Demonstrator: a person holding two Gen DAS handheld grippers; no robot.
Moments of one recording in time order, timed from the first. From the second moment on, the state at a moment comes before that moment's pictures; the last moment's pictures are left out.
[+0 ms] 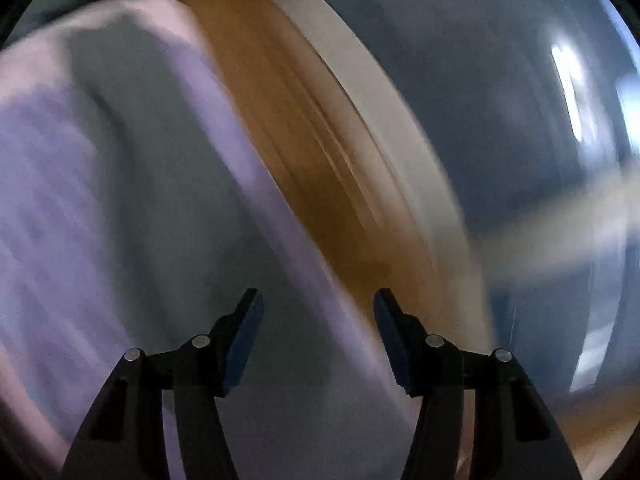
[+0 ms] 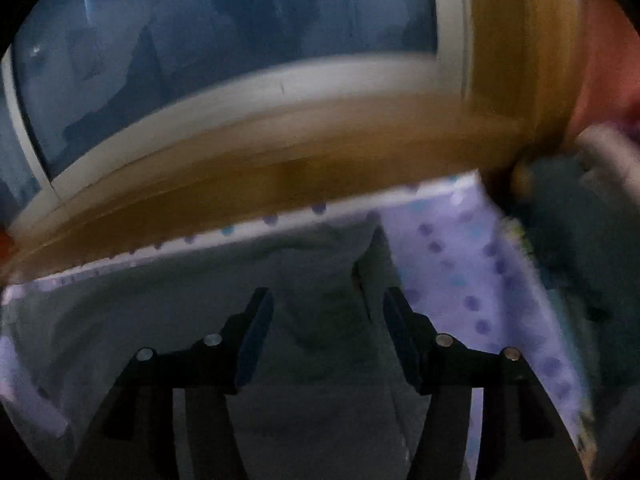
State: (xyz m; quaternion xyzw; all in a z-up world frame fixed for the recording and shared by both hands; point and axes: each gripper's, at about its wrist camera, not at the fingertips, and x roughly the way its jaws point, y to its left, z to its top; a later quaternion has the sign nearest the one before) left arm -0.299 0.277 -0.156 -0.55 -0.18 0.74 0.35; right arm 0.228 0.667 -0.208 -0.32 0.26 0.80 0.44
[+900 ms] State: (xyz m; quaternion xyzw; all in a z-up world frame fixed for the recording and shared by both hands) left arm 0.036 0.490 -0.103 -0.44 0.14 0.62 0.63; right arm 0.366 0.571 -0.201 -0.34 0.29 0.81 0.39
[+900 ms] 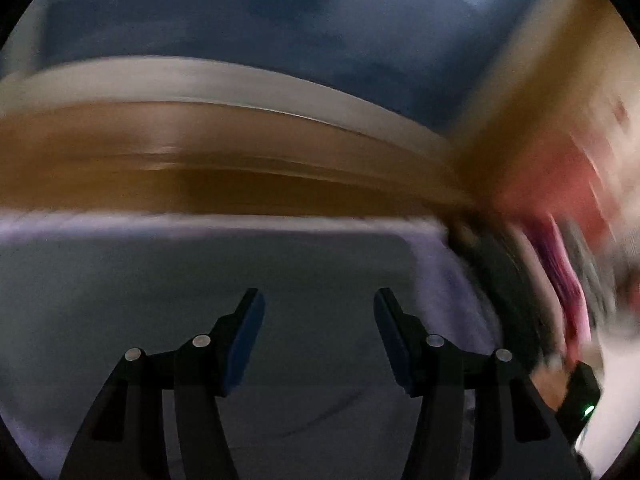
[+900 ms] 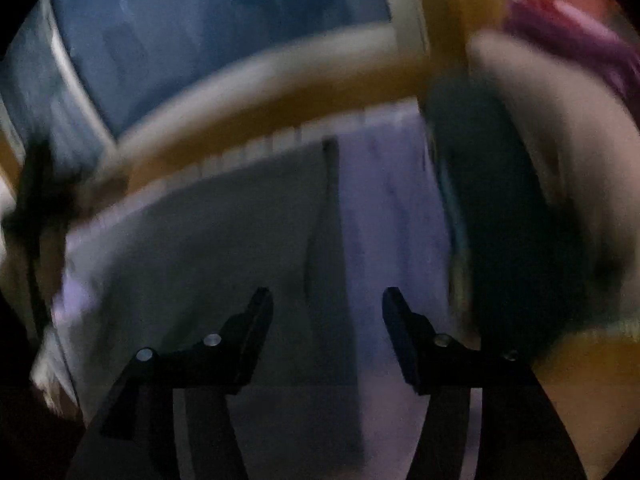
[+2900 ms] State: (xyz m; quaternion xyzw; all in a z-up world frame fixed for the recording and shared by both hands) left arm 0.109 0.496 -0.187 -0.55 0.16 0.52 0.64; right arm 0.398 0.628 -0.184 -0.23 0.31 0.81 0.44
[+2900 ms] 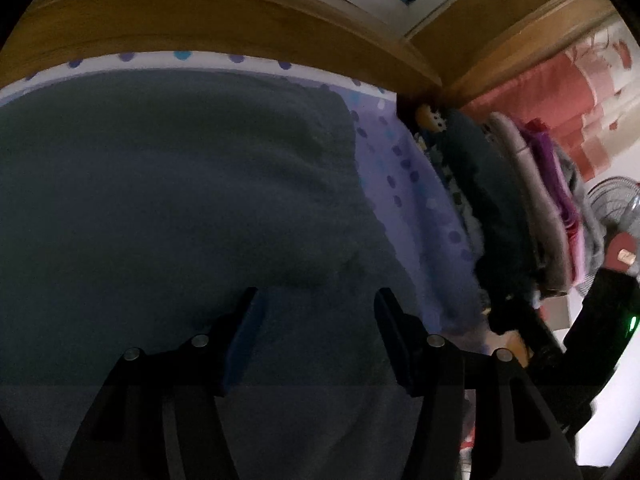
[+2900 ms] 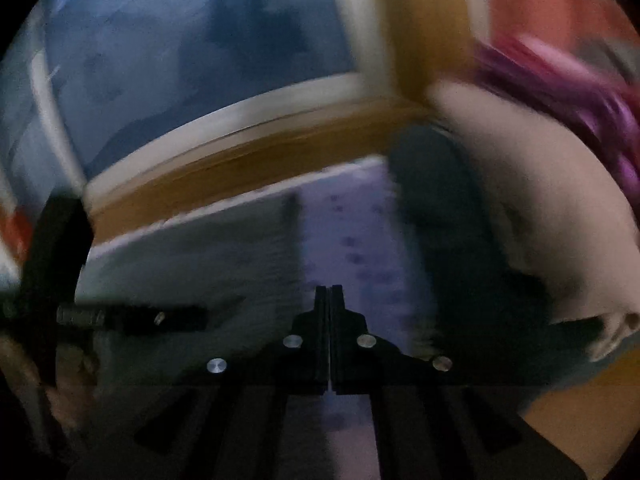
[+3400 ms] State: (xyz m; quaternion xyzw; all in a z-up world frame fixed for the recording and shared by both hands) left arm 0.134 0.512 -0.139 -0.53 0.20 0.45 0.69; right arm 0.360 0.548 -0.215 -0.35 0.25 0.83 0.36
